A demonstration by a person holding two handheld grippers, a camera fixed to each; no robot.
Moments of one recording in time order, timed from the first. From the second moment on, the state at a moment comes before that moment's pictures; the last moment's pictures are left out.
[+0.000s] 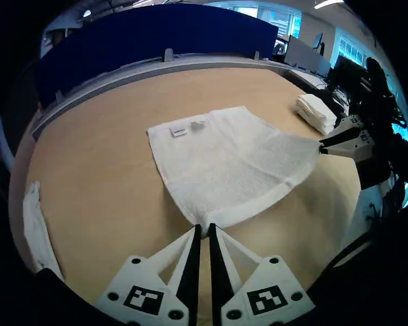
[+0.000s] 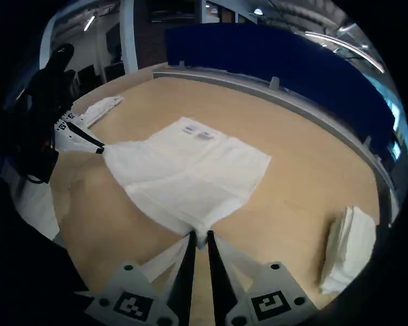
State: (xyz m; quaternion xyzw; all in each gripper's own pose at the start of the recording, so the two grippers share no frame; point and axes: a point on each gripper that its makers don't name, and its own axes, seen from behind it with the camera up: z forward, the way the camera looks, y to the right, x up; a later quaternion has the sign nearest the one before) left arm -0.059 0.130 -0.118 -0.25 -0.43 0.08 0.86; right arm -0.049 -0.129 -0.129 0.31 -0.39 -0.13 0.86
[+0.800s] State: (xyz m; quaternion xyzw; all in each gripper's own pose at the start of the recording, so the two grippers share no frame) left arm -0.029 0.133 -0.135 -0.26 -0.44 0.05 0.86; right arm -0.020 -0.124 -0.141 0.32 -0.40 -0.13 0.85
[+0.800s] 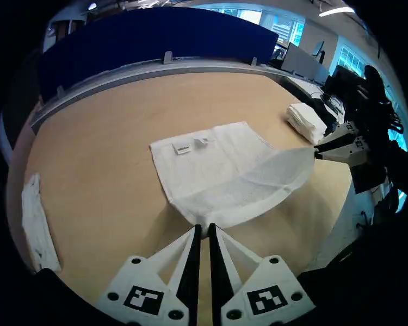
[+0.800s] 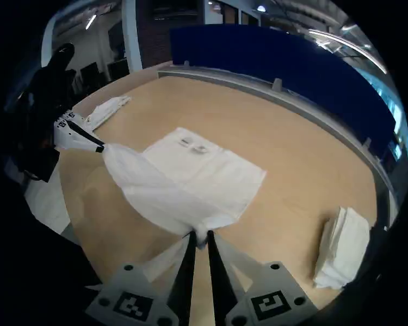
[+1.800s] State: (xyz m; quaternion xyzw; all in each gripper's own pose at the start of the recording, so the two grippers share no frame) left arm -0.056 0.134 -0.023 -0.25 -0.42 0.07 0.87; right arm -0.052 -0.126 -0.034 0.30 -0.41 -0.15 0.85
